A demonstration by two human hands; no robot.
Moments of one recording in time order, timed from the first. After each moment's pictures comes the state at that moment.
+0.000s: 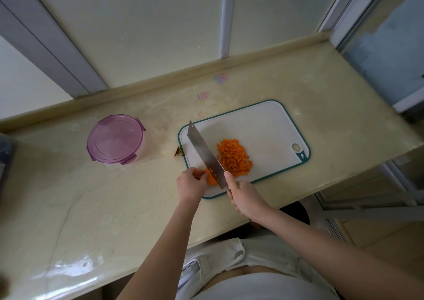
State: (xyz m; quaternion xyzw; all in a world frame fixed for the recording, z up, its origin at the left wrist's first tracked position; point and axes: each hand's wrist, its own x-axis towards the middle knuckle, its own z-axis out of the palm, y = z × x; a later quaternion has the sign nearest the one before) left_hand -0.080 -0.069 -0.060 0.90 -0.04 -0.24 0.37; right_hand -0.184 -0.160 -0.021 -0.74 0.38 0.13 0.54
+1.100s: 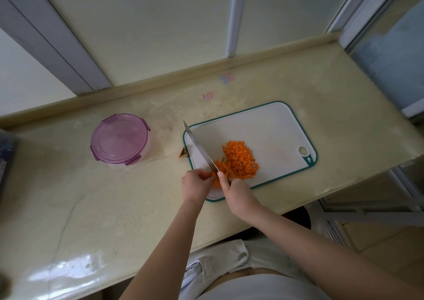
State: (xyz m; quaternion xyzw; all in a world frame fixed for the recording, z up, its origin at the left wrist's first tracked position) left_hand -0.072 -0.069 -0.056 0.88 -0.03 -0.28 0.38; right_hand -0.159 -0.149 -0.043 -0.81 0.35 0.13 0.45
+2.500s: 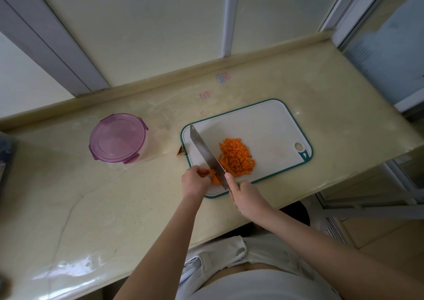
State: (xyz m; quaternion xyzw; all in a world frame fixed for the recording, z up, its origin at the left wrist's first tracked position) left_hand -0.072 -0.072 -0.065 0.88 -0.03 -0.29 0.37; right_hand -0.182 -0.154 -0.027 -0.78 0.37 0.13 0.49
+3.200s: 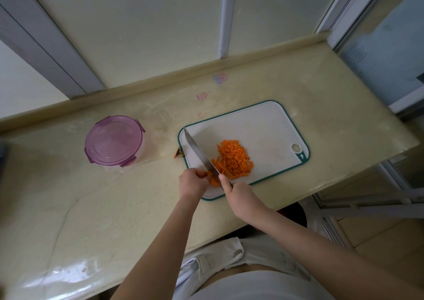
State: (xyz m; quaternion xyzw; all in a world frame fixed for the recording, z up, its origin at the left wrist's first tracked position) left_hand -0.065 -0.074 -0.066 0.88 -0.02 -0.32 0.35; right_hand -0.173 -0.152 -0.015 -0.78 0.36 0.16 0.48
